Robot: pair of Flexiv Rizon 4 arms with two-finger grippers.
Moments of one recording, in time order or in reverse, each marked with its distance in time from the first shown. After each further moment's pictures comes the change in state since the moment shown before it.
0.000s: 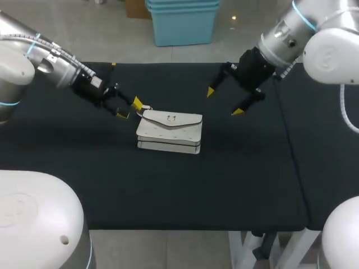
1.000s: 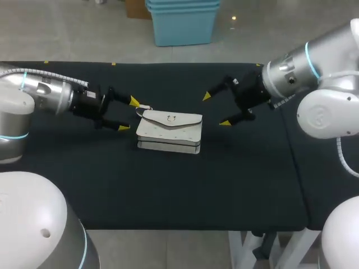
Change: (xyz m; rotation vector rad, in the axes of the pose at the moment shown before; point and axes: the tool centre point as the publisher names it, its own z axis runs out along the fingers) left arm -0.029 -0.009 0.019 0.180 0.192 -0.511; right arm 0.001 0.013 0.046 -0.102 0.245 0.205
